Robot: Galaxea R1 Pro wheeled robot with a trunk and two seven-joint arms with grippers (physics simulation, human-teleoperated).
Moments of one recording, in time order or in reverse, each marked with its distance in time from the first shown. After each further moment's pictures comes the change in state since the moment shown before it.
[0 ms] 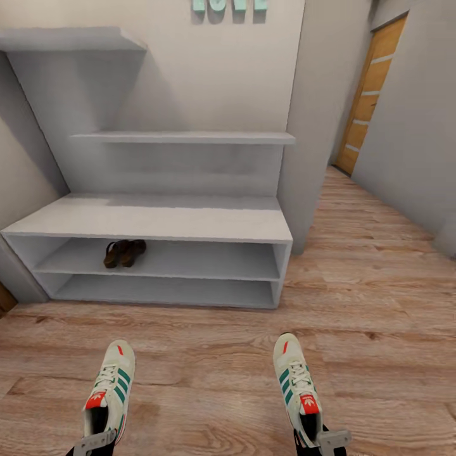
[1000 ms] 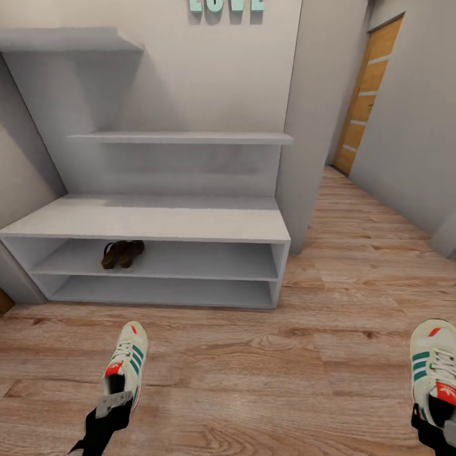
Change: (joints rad) left arm -0.148 -0.014 -0.047 -0.008 -0.025 0.198 0.046; right arm -0.001 -0.232 -0.667 -0.072 -0.003 0.014 -0.036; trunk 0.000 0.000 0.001
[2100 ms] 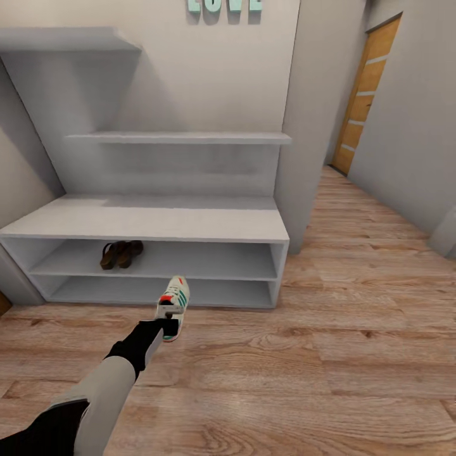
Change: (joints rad) left arm -0.529 -0.102 -0.306 0.160 0.005 0.546 0.218; right arm 0.000 -0.130 -0.379 -0.150 0.014 0.335 0.014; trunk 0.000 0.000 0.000
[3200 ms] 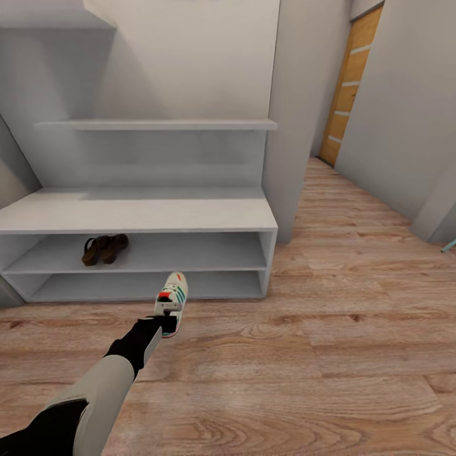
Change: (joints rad) left arm -0.003 0.006 -0.004 -0.016 -0.005 -0.013 0.007; right arm 0.000 0.003 0.000 0.000 0.003 -0.002 0.000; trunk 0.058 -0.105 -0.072
